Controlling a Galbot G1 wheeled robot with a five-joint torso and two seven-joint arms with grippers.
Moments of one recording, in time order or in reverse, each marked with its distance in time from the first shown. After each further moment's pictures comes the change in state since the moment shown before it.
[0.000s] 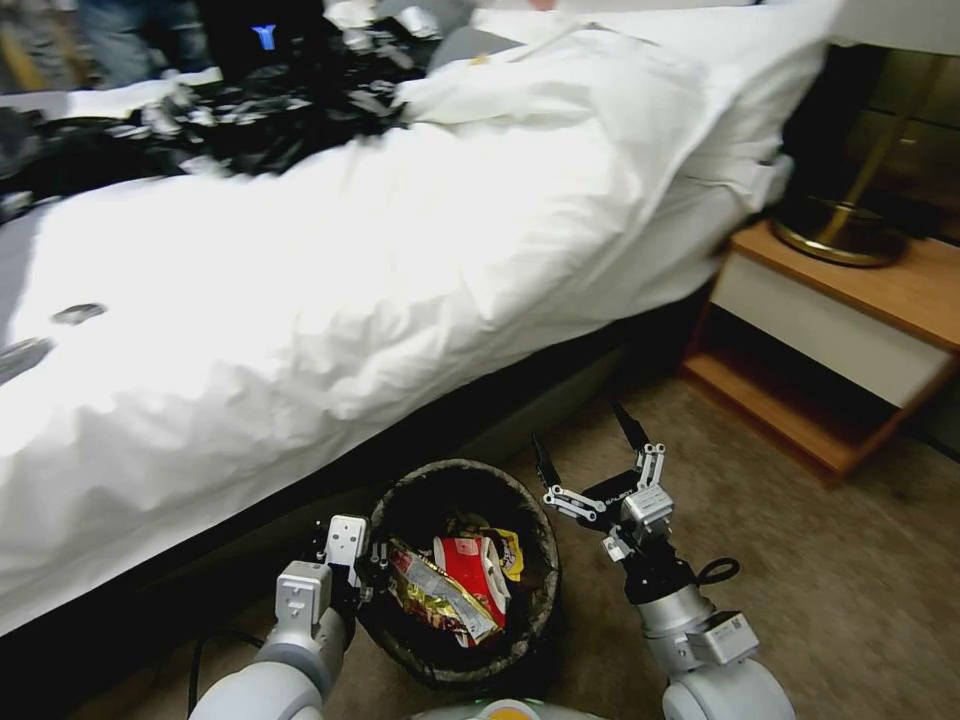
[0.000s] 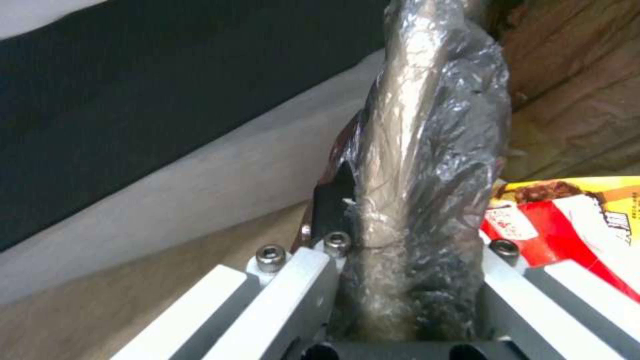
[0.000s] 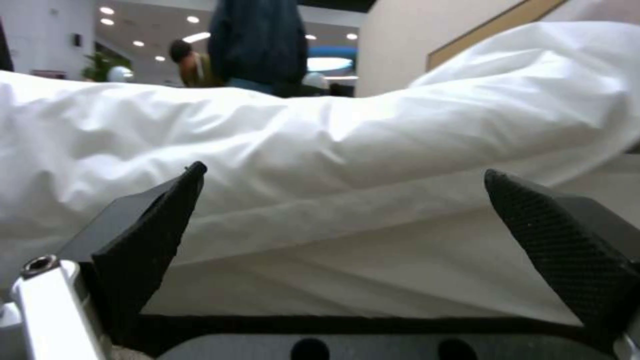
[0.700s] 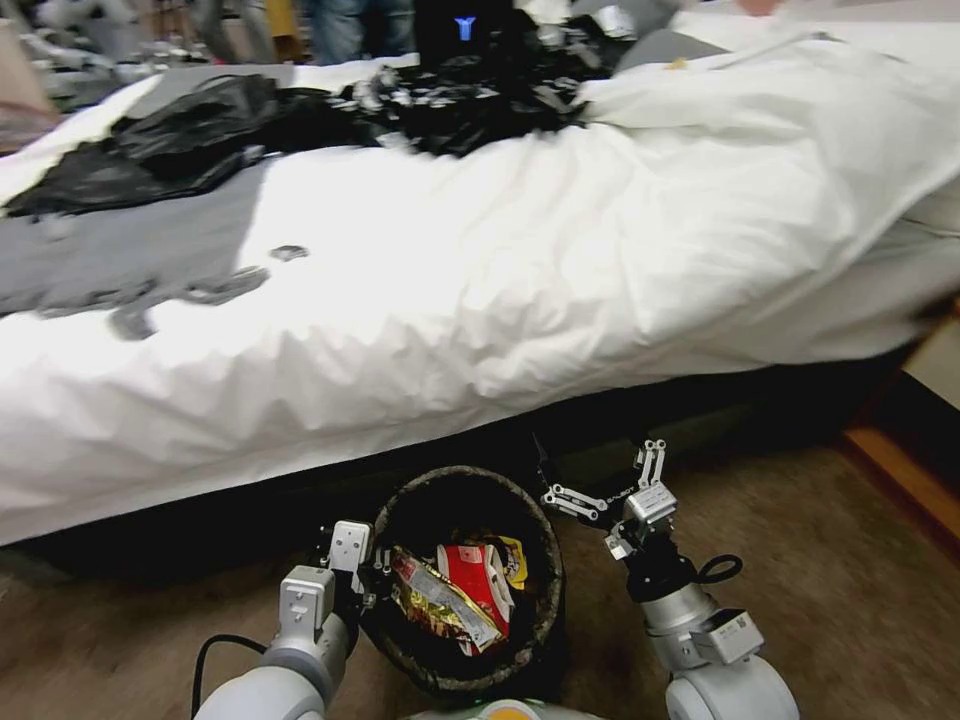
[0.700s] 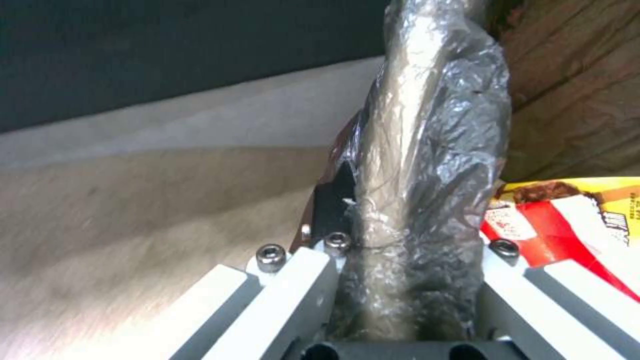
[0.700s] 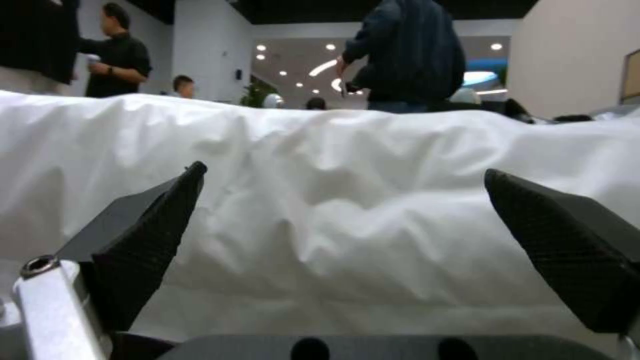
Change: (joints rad) left arm 0.014 0.008 0.010 0.005 -0.012 0.007 -0.002; right arm 0.007 0.005 0.009 0.011 0.010 0.010 -0.027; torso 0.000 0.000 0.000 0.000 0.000
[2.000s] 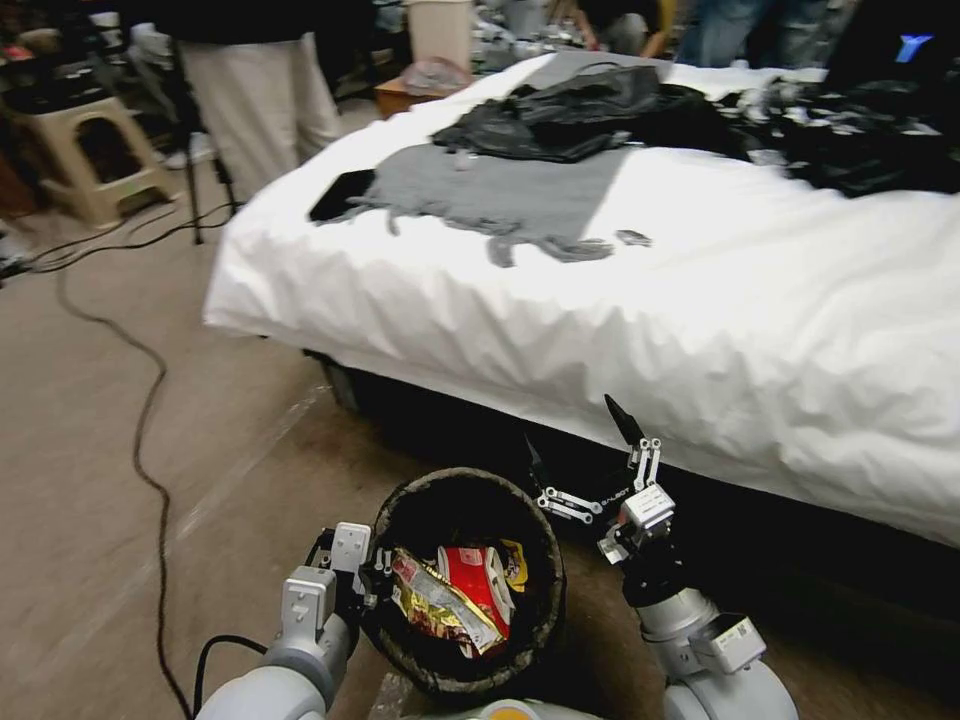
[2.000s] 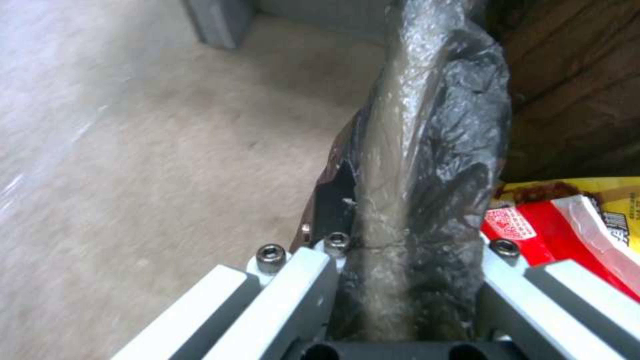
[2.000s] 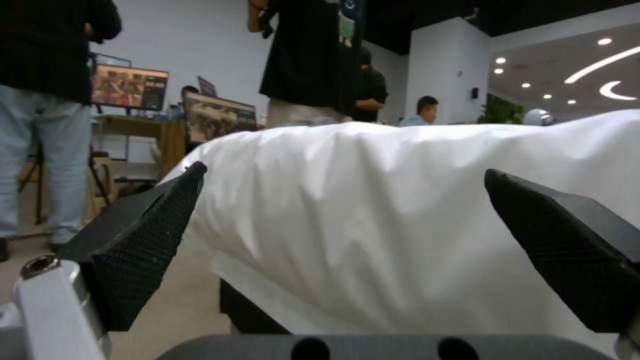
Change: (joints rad) left arm -0.012 -0.002 0.002 0.004 0.003 0.000 0.001; right arm -0.004 0.004 -0.013 0.012 -0.008 0.008 -0.009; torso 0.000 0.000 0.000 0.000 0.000
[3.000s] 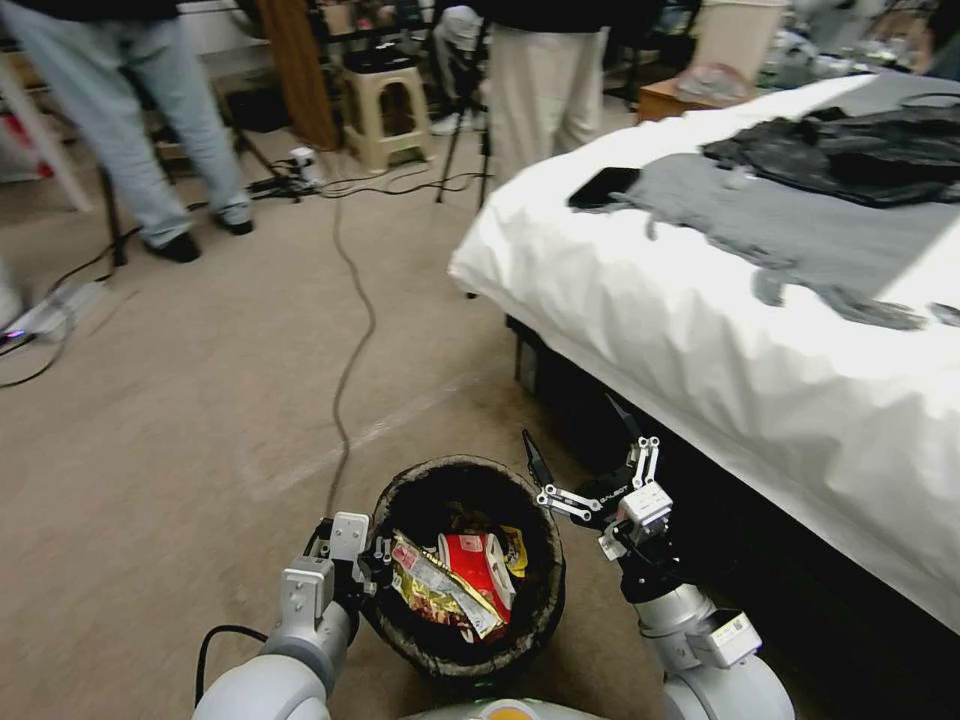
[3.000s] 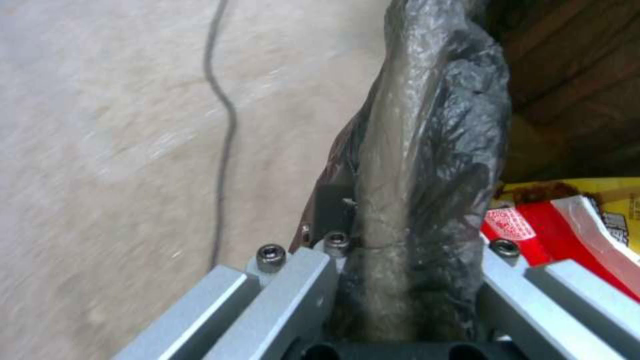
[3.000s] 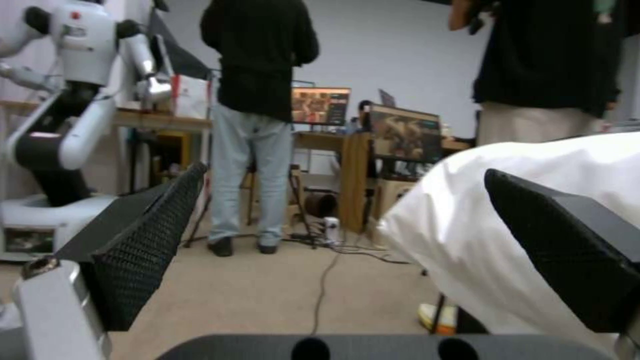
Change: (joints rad) left arm -0.027 -0.012 -0.008 0.003 -0.012 -0.001 0.001; right arm 0.010 0.002 -0.001 -0.011 -0.001 0.000 0.002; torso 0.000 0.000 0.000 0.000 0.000
